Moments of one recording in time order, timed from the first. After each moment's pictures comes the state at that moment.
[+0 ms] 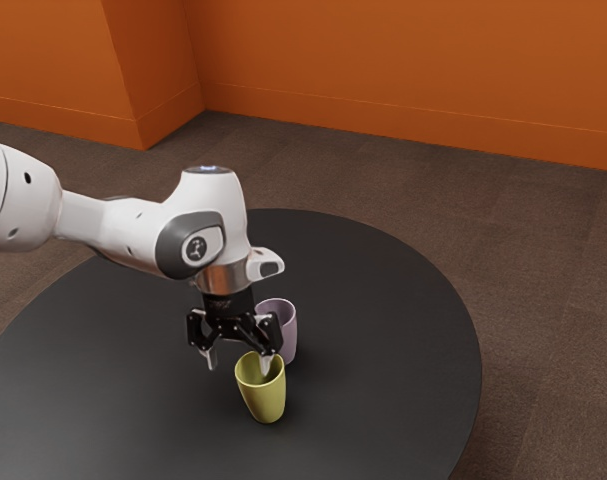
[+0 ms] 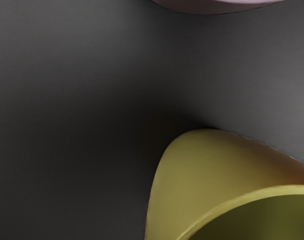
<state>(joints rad) 0.03 0.12 -0.23 -2.21 -0.14 2.13 -0.36</state>
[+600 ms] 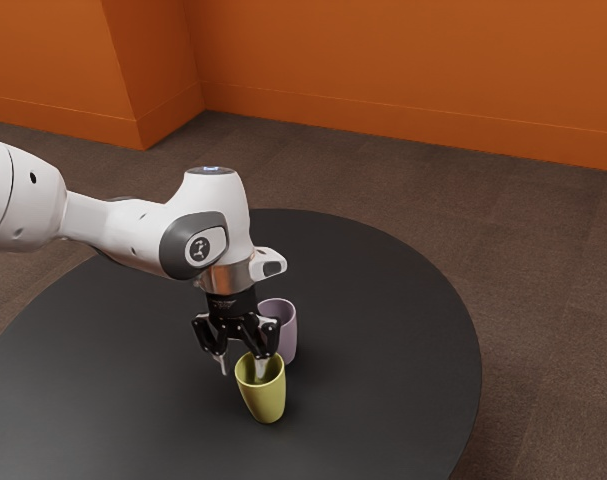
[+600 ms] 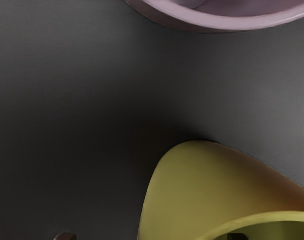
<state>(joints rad) 0.03 0.13 -0.23 -2.19 -0.14 2.14 -0.37</state>
